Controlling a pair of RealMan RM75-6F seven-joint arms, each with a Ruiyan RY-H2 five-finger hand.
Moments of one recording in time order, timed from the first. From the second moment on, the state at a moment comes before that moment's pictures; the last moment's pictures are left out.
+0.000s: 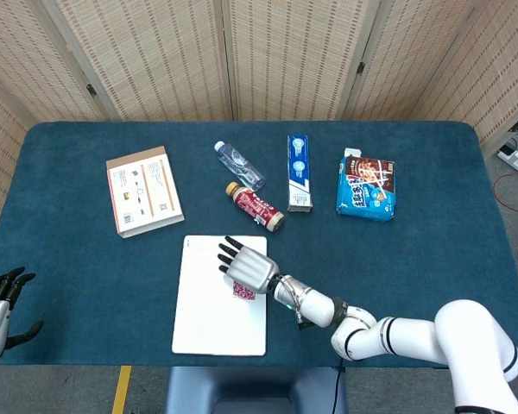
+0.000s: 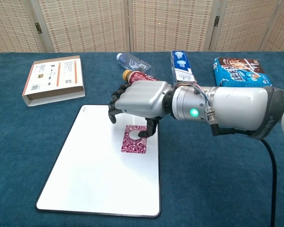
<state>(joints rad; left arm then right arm) -0.06 -1.09 -0.02 -1.65 1.45 1.47 0.10 1.05 -1.69 0.14 -1.33 -1.33 0.65 -0.55</state>
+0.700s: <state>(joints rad) -0.09 -1.12 -0.07 -1.64 1.46 1.48 0.11 0.61 -1.27 0.01 -1.70 -1.37 1.25 -0.54</state>
